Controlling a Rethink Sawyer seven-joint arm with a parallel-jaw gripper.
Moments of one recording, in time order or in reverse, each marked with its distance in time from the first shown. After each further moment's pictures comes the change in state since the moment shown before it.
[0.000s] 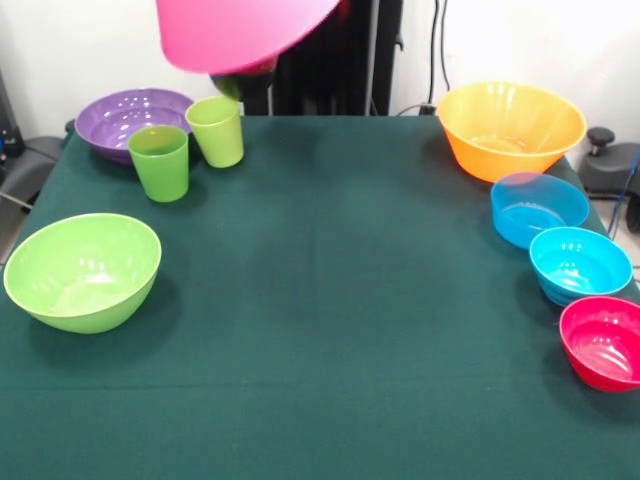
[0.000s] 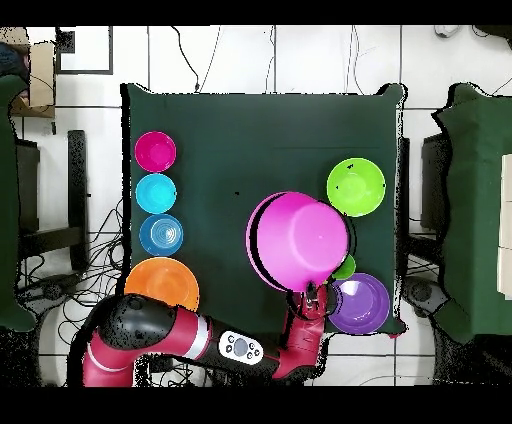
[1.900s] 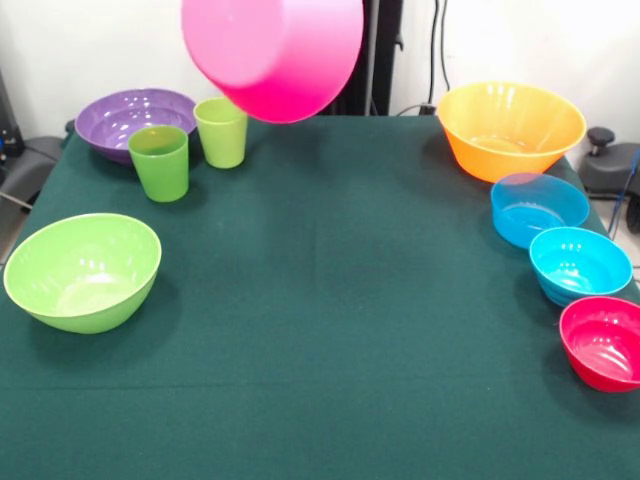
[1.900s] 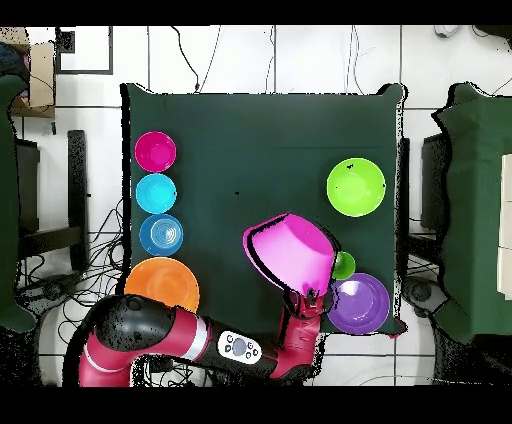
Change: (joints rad) arm 0.006 -0.026 0.025 0.009 -0.050 0.000 0.000
